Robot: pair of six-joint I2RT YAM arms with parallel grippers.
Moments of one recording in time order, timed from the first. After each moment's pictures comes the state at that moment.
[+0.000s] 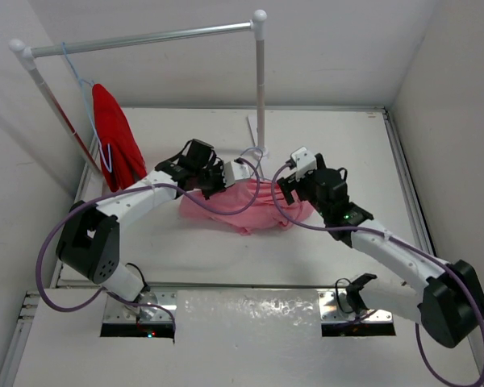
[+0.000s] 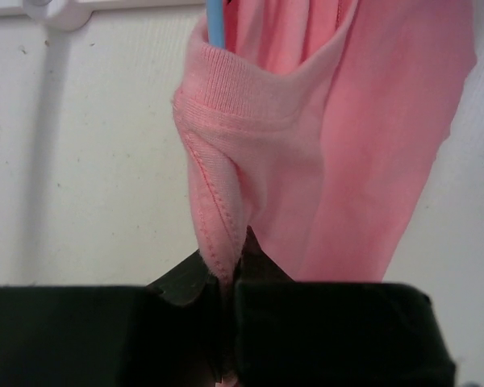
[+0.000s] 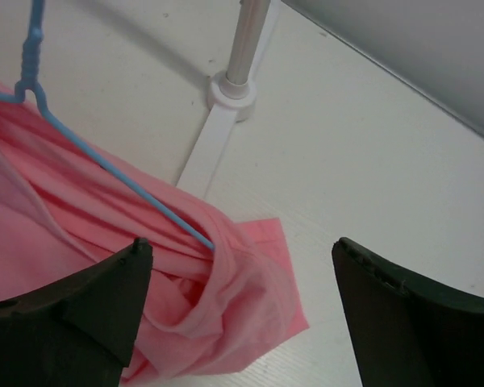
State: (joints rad) left arm -0.50 1.54 1.09 -0.43 0.36 0.76; right arm 0.56 1.14 0.57 0.24 0.19 -0.23
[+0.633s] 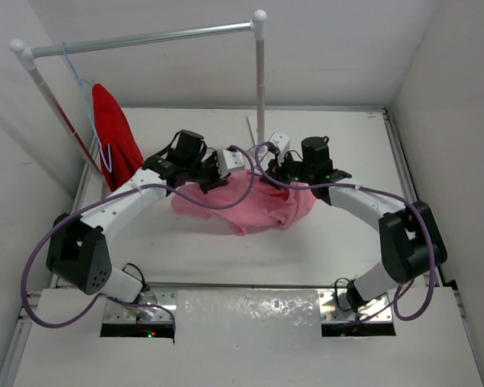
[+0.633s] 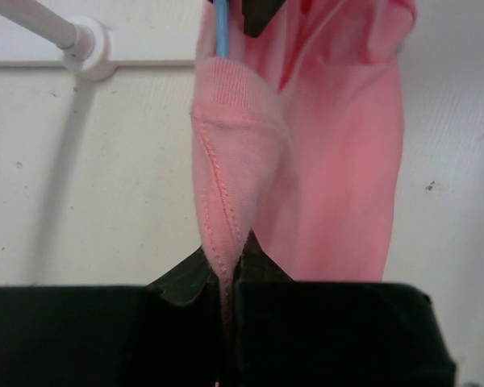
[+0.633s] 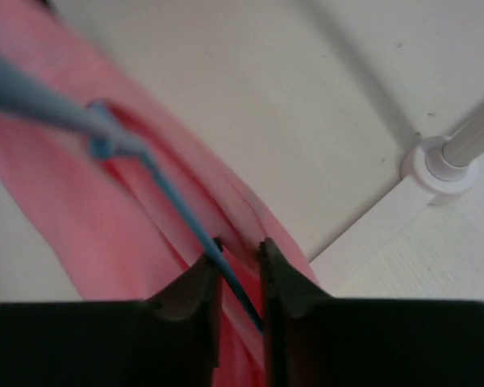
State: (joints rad) left arm -0.48 1.46 1.13 -0.47 0.49 0.69; right arm 0.39 1.55 0.90 0.13 -0.57 -0.28
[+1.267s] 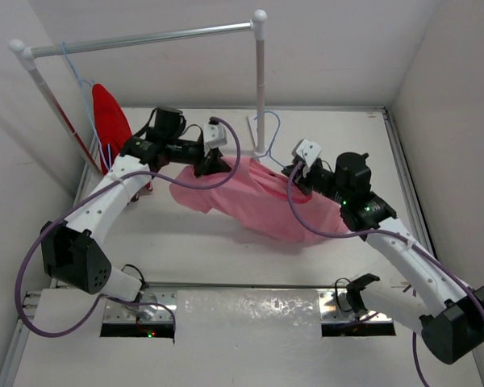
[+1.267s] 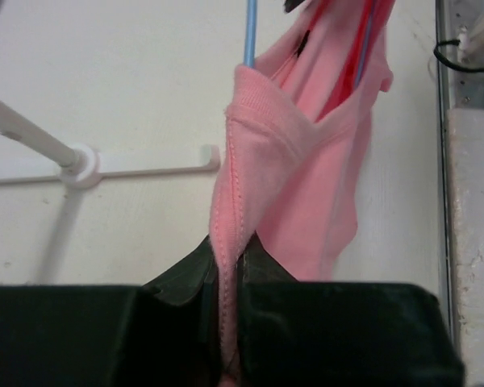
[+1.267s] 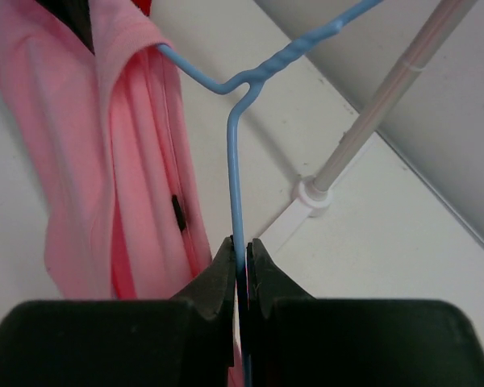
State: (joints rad) left arm -0.34 1.44 1.34 -0.61 0.90 0.64; right arm 0.43 1.00 0.75 0.01 -0.37 -0.36
